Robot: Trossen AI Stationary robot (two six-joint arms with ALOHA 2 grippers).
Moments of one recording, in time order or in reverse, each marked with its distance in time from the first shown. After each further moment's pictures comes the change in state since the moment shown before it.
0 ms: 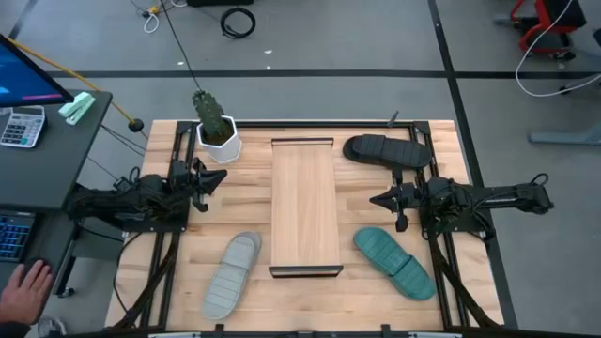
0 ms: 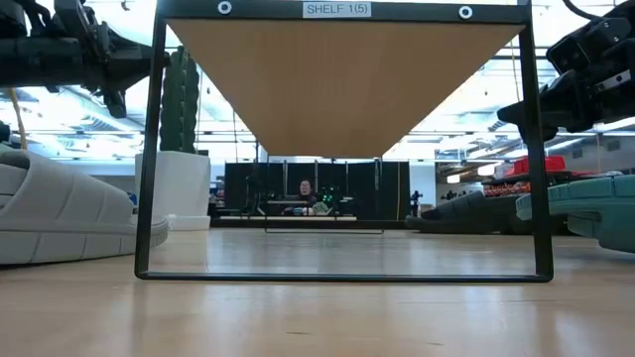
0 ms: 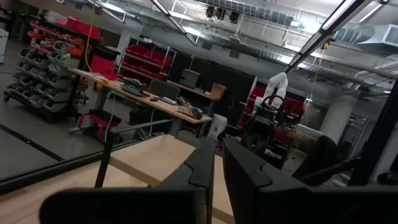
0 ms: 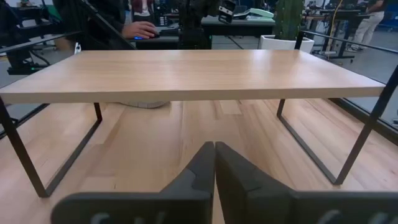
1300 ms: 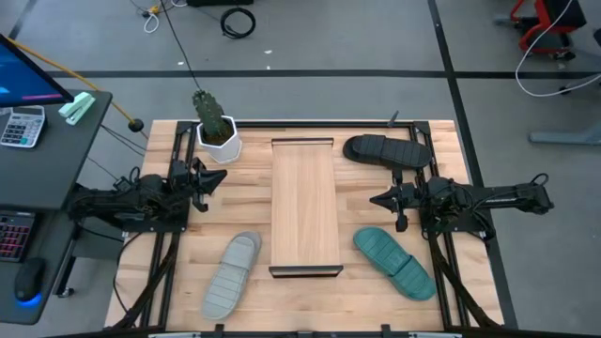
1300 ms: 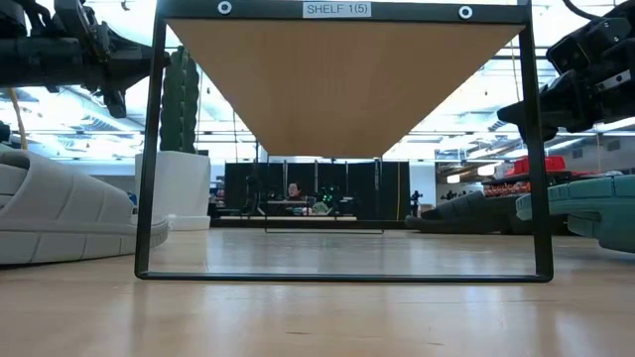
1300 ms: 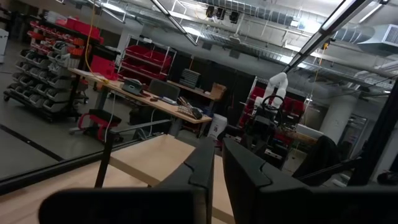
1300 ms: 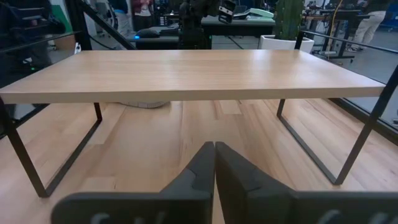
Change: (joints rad) left arm 0.000 0.000 0.000 0.000 0.000 0.000; right arm 0.000 0.000 0.000 0.000 0.000 0.000
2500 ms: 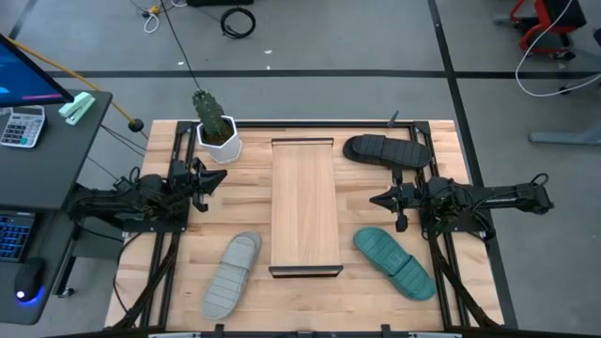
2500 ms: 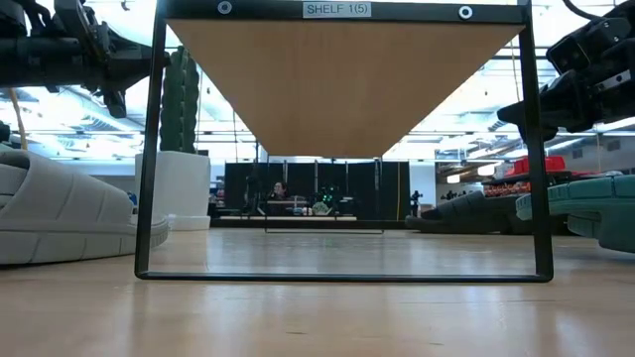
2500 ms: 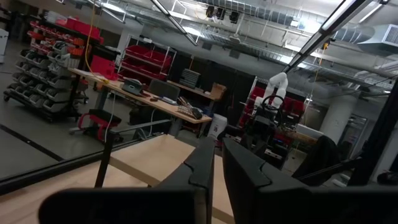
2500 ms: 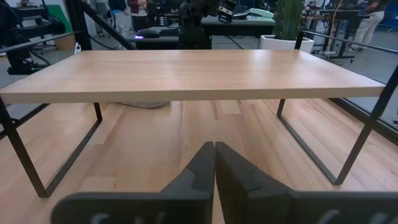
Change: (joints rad) left arm 0.000 0.000 0.000 0.000 0.000 0.000; right arm 0.000 0.000 0.000 0.000 0.000 0.000
